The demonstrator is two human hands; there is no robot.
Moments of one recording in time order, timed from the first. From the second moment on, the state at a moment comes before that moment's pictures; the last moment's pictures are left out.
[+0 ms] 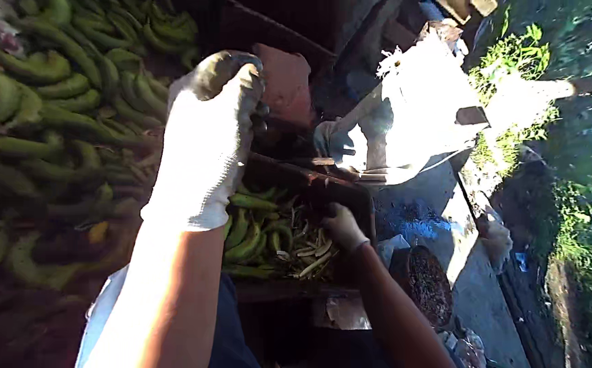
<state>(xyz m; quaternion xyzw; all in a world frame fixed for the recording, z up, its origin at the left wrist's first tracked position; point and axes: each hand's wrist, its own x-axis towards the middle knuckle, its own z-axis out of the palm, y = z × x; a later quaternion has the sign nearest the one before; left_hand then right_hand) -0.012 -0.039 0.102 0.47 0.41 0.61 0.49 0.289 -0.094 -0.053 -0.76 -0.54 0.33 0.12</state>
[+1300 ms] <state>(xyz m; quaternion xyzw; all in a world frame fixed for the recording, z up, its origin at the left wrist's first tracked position) 0.159 -0.106 0.010 0.66 0.31 0.44 0.52 0.352 -0.223 0.036 -0.71 -0.47 0.36 0.37</state>
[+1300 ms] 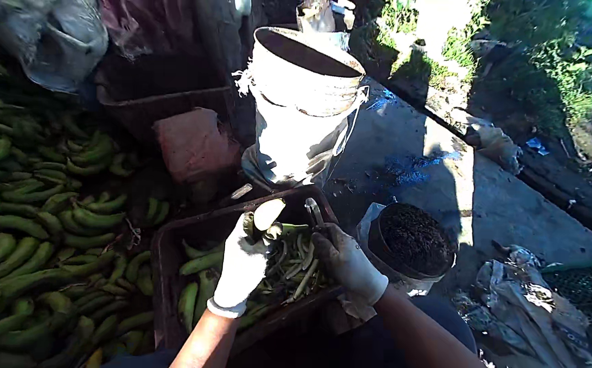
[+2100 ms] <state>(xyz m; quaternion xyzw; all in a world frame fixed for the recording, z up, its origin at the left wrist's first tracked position) 0.148 -0.122 0.039 0.33 0.34 0.40 0.78 0.317 -0.221 0.027 -0.59 -0.73 0.19 0.30</state>
